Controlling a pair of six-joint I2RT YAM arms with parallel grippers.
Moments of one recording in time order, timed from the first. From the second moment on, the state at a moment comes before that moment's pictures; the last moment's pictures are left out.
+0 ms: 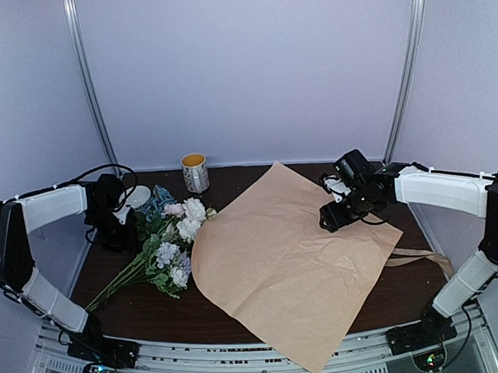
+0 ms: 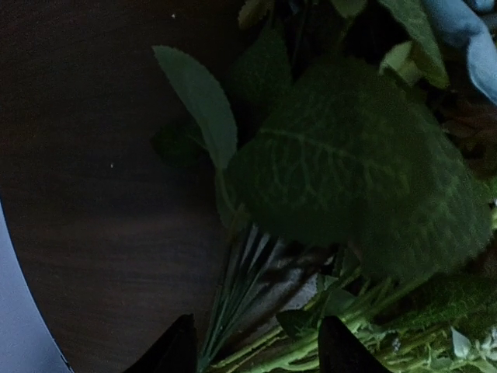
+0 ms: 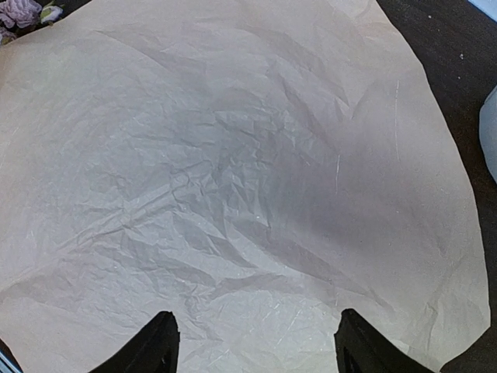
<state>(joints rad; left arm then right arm) -0.13 1.49 0.99 -0.88 0.01 -0.13 0.56 1.52 1.10 -0.59 0.05 0.14</state>
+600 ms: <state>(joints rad) -0.12 1.60 1.00 -0.78 -0.09 -0.13 0.56 1.53 1.10 -0.60 0.05 0.13</state>
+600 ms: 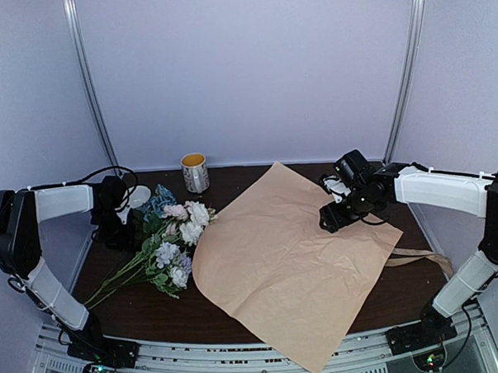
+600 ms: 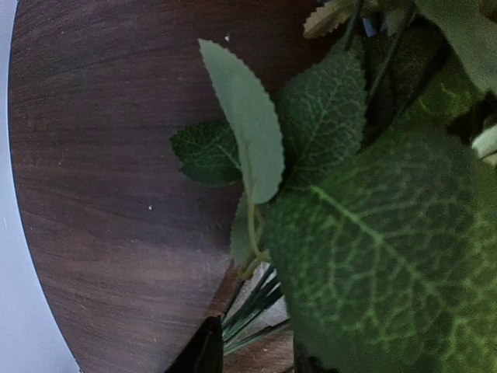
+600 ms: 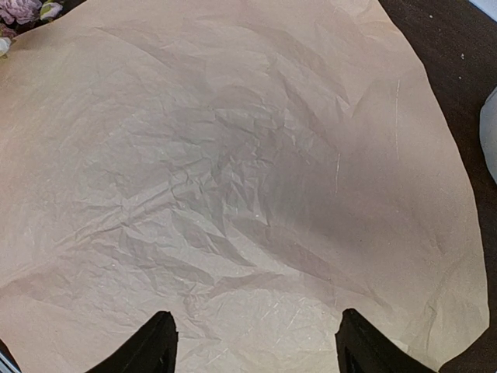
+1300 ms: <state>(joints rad) -0.08 1.67 1.02 -0.75 -0.09 -0.12 0.56 1.53 1.10 -0.60 0.05 0.11</state>
